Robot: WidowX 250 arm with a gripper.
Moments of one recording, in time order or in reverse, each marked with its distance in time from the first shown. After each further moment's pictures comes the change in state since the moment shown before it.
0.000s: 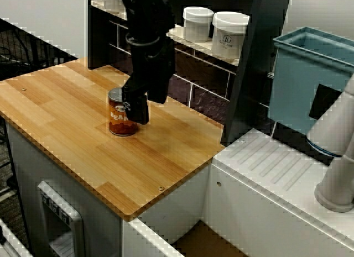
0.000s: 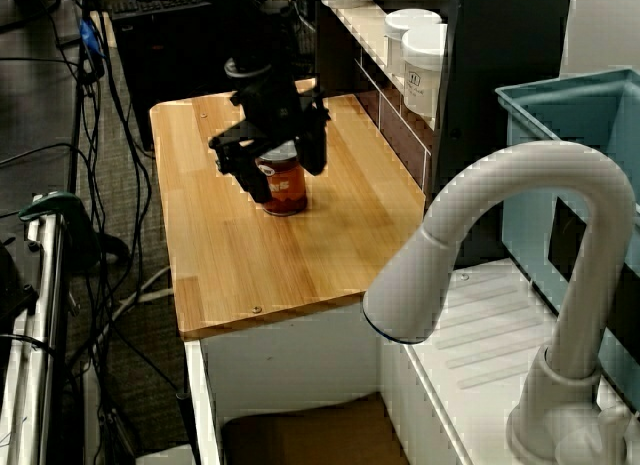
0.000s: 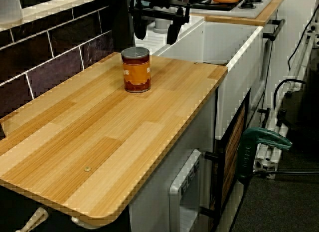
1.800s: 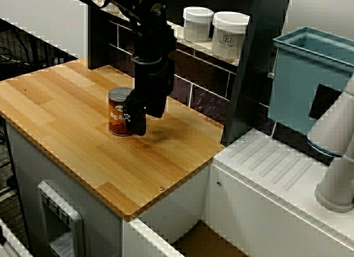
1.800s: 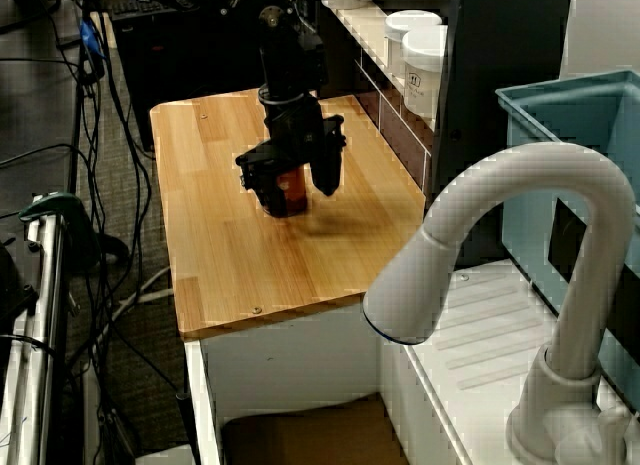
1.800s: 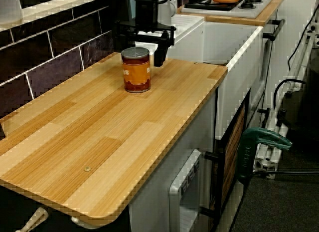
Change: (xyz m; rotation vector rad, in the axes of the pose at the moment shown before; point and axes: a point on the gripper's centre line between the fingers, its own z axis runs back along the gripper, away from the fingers) arm -0.022 0.016 -0.037 -0.072 0.033 -0.003
